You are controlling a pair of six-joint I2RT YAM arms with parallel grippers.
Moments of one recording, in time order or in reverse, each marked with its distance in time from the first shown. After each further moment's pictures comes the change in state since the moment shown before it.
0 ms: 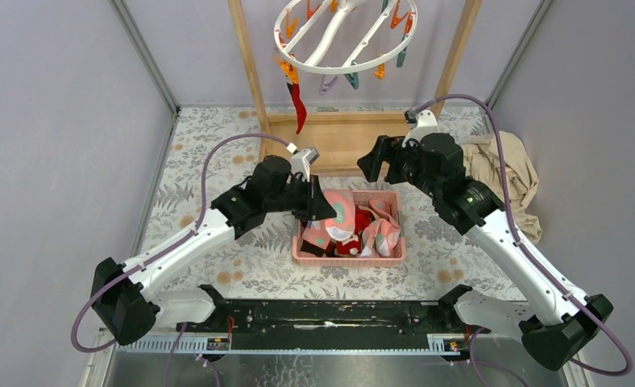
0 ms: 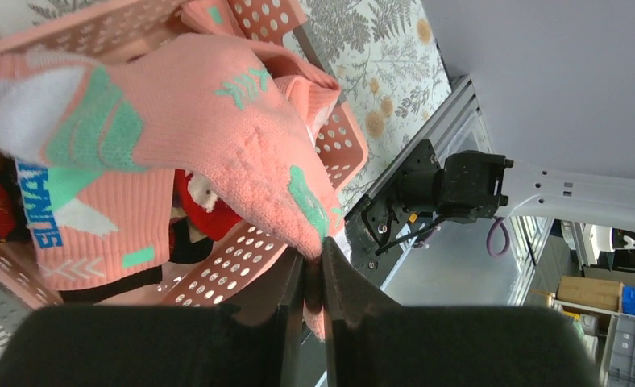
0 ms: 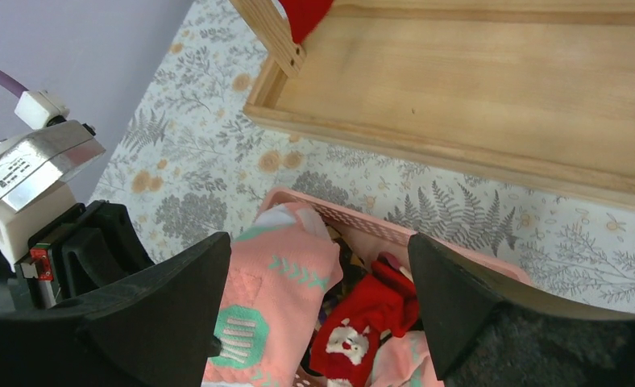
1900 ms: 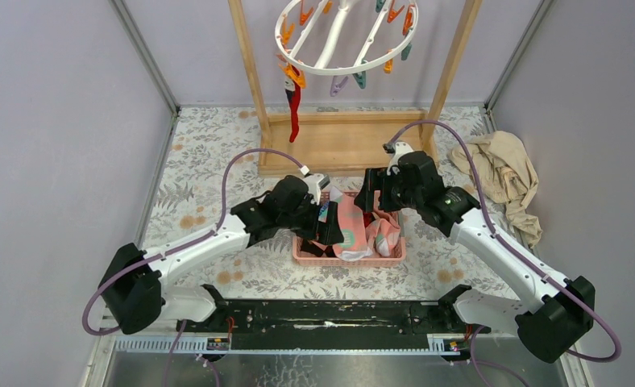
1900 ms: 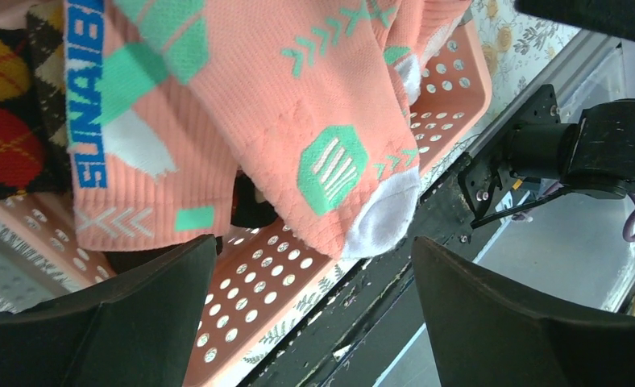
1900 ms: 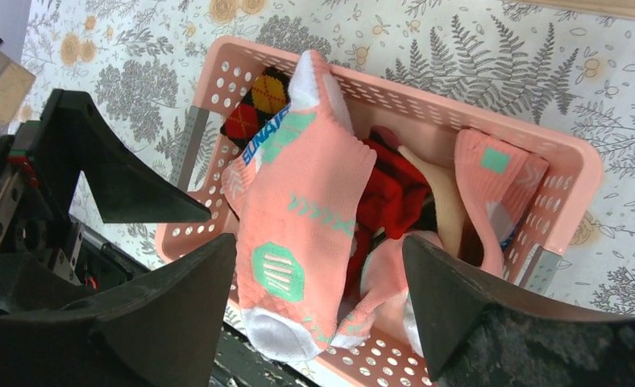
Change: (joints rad) left arm -0.094 0.090 -0.136 0.019 -0.112 0.097; right arm 0.000 0.051 -0.196 -0.090 -0.124 0.029
